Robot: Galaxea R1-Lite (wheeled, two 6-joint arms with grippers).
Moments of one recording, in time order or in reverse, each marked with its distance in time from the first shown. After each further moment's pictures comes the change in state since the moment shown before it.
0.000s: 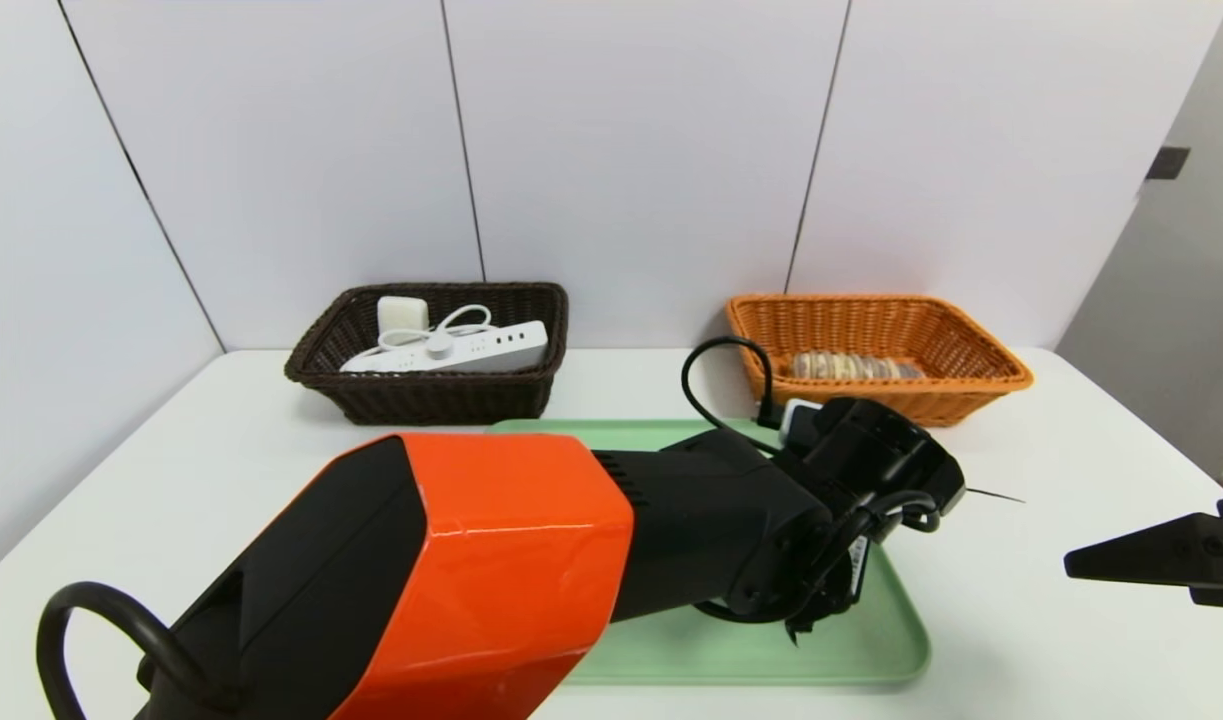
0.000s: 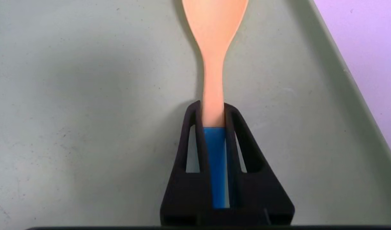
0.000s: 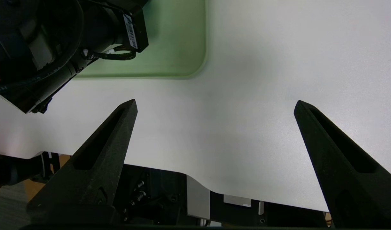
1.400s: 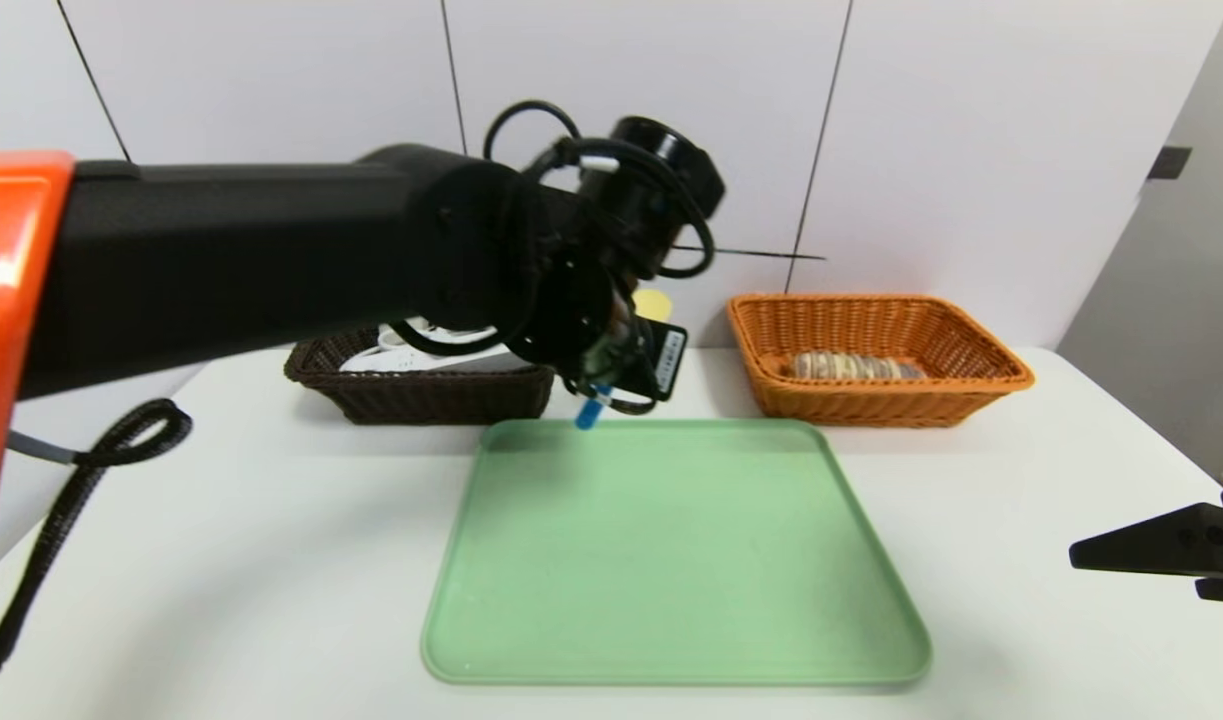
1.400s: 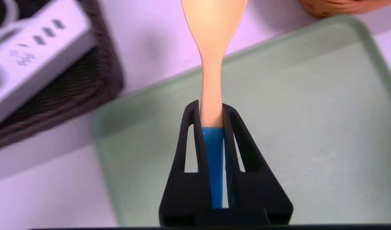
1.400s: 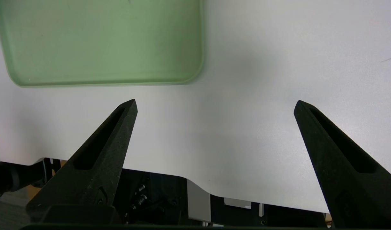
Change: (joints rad) left arm 0.258 -0.358 0.009 0.203 0.016 0.237; right arm -0.031 0.003 -0.004 -0.002 0.006 -0.005
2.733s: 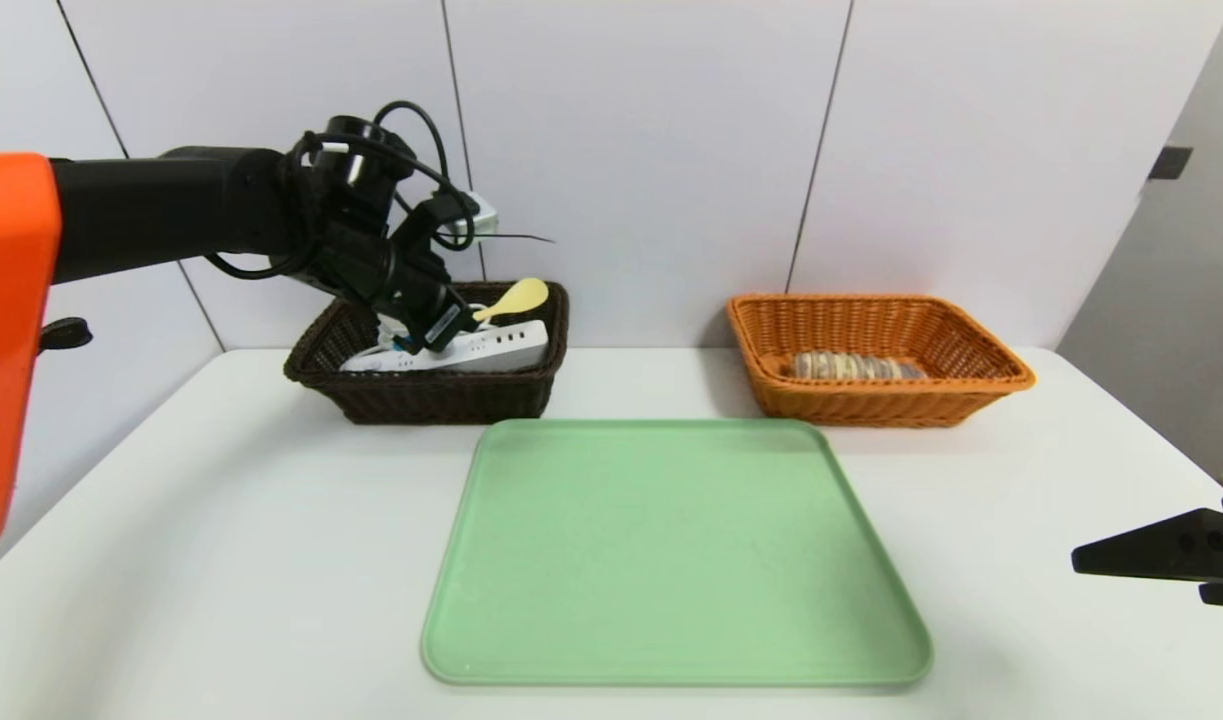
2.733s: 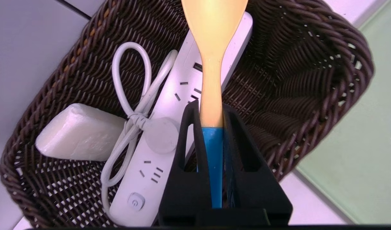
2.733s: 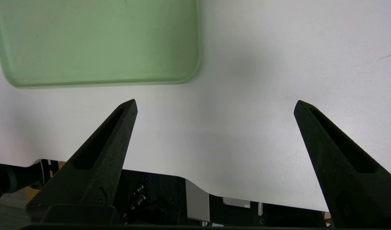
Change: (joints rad) left arm 0.543 0.058 -0.001 -0.070 -0.598 0.816; right arm -0.001 -0.004 0.010 0.000 -0.008 0.003
